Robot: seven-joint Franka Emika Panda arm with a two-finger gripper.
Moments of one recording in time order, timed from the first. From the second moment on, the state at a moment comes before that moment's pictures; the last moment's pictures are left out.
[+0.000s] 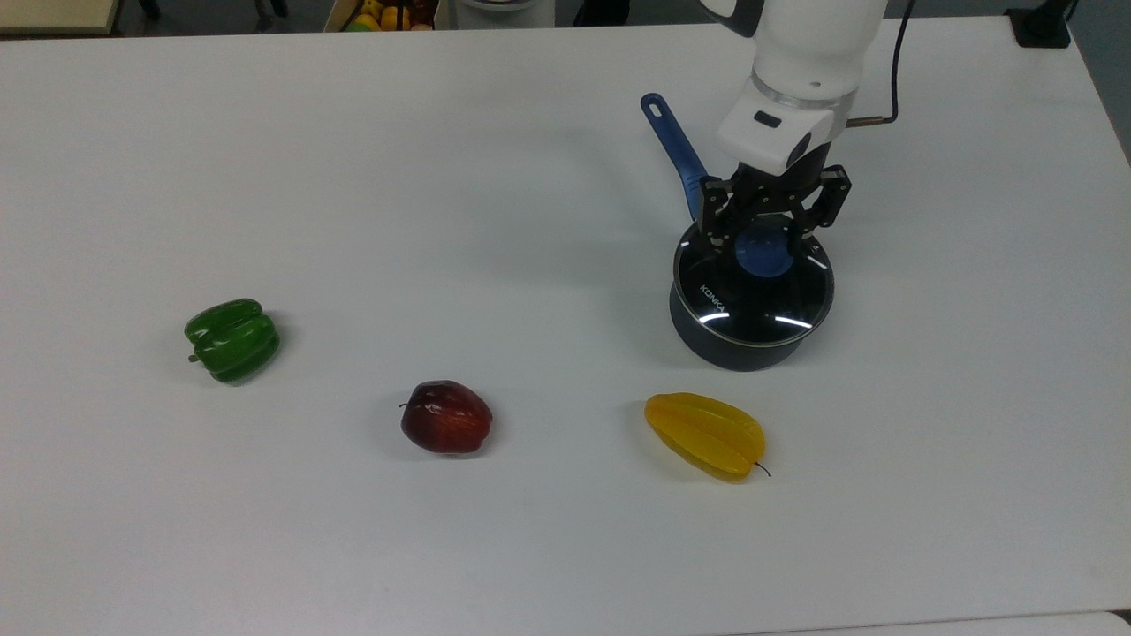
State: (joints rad) arm 0.64 0.44 -0.15 -1.59 -0.05 2.26 0.36
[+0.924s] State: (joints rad) arm 0.39 0.21 -0.17 -1.57 -0.05 1.93 0.11
